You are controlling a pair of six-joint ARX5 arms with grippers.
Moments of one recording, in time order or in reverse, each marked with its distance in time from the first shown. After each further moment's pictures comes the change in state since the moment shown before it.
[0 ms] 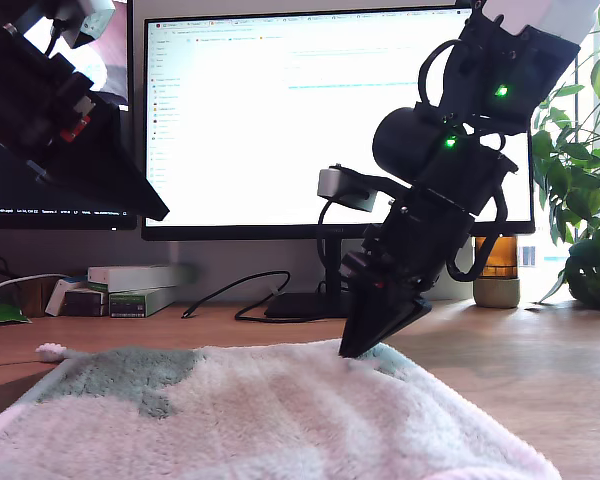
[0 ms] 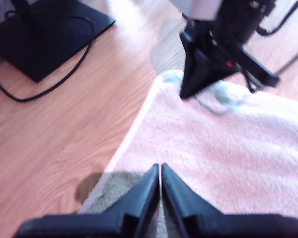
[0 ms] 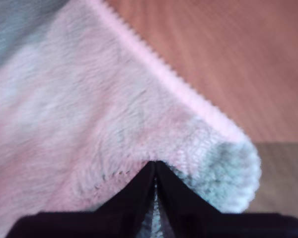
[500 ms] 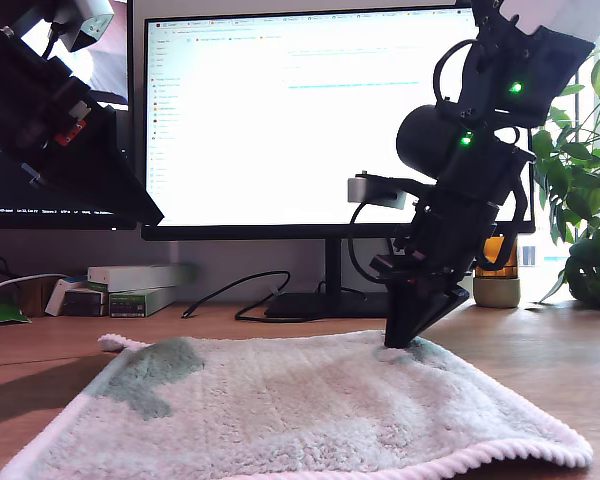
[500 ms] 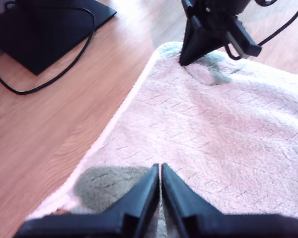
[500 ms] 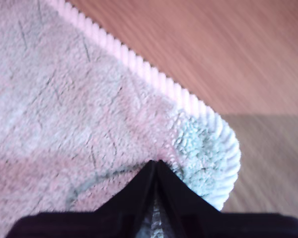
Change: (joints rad) left arm 0.000 0.000 0.000 -0.012 -0.006 0.005; right arm -0.059 -0.005 0.038 -0.097 0.101 0.010
